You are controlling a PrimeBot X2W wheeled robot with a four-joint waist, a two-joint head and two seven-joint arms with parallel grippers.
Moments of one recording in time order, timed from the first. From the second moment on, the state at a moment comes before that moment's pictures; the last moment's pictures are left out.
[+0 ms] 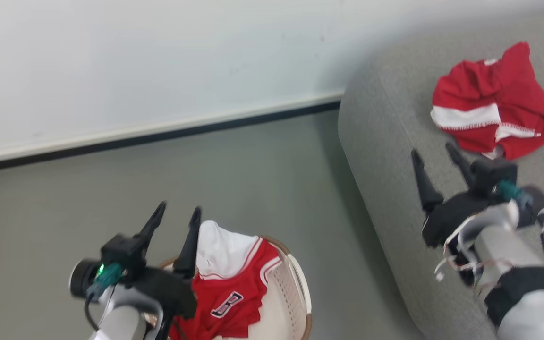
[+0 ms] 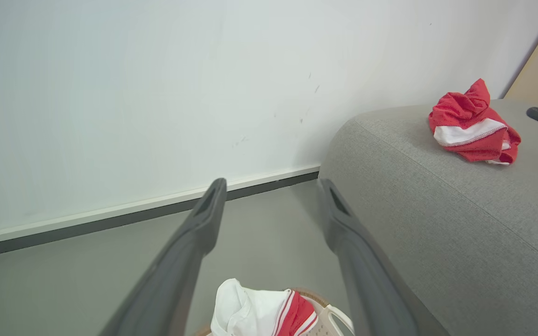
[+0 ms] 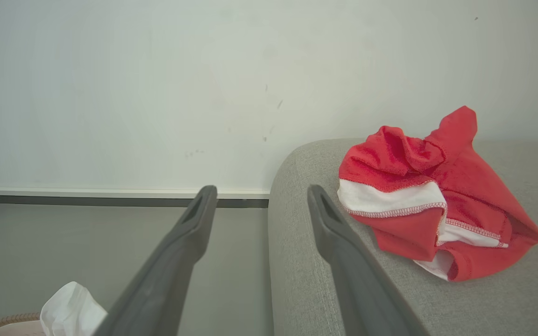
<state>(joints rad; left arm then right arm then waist) -0.35 0.20 -0.44 0.43 -0.50 0.03 -0.25 -0.70 -0.22 0.45 0.83 0.38 0.05 -0.26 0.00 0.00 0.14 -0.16</state>
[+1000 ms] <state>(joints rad) 0.12 0.27 -0.17 0.14 -0.47 0.12 -0.25 -0.07 -0.21 0.33 0.21 0.31 -0.12 -0.26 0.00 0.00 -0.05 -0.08</state>
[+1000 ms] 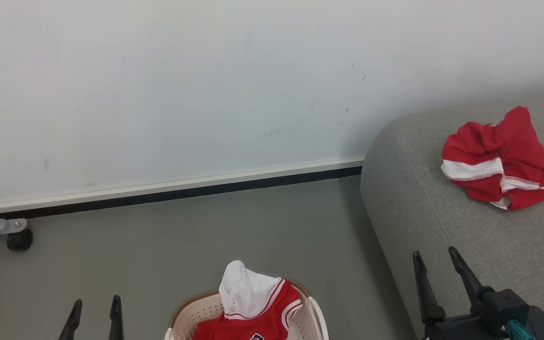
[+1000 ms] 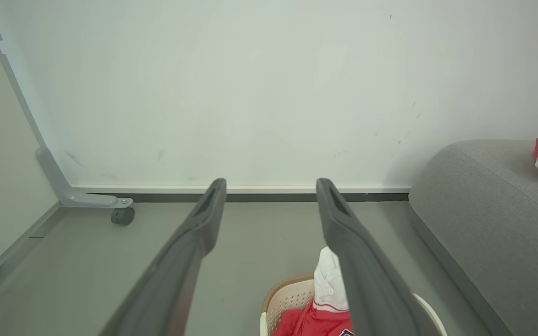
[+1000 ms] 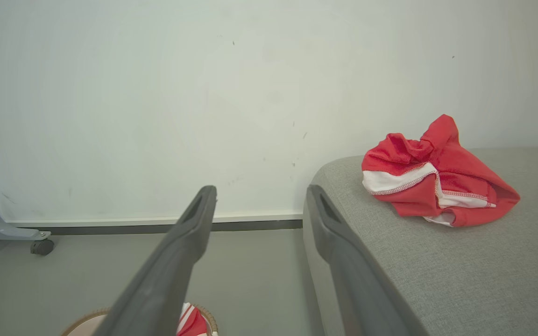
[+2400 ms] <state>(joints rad) 0.21 0.19 -0.08 -0.01 -0.36 0.12 -0.25 0.04 -0.18 0.22 0.01 0.24 -0.12 -0.26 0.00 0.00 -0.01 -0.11</state>
